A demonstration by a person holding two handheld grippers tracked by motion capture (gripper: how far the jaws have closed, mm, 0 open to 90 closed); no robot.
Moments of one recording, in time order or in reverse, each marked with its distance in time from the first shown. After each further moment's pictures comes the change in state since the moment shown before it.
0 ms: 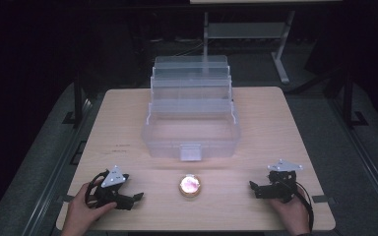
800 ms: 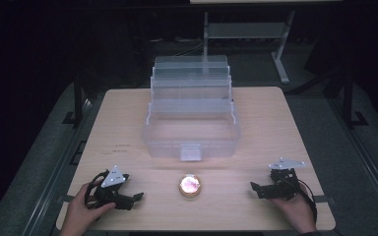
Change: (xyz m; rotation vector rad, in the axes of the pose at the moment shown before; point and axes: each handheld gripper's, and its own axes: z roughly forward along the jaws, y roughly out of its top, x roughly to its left) left arm 0.000 0.000 0.000 0.002 0.000 0.001; right arm 0.000 0.010 -0.014 0.036 0.068 -0.033
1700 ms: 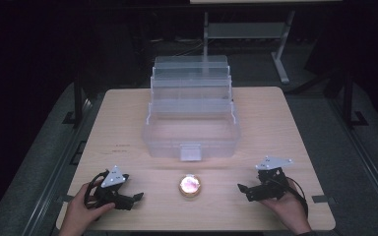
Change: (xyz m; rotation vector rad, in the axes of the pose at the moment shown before) left arm 0.000 0.000 0.000 0.001 -0.001 0.000; right arm 0.035 0.026 -0.007 -0.031 0.105 -0.124
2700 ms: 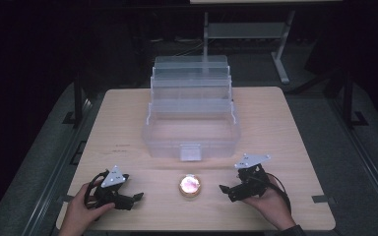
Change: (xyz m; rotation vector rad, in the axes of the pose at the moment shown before) left arm 0.000 0.000 0.000 -0.003 0.000 -0.002; right arm 0.034 0.032 0.020 0.006 0.105 -0.090
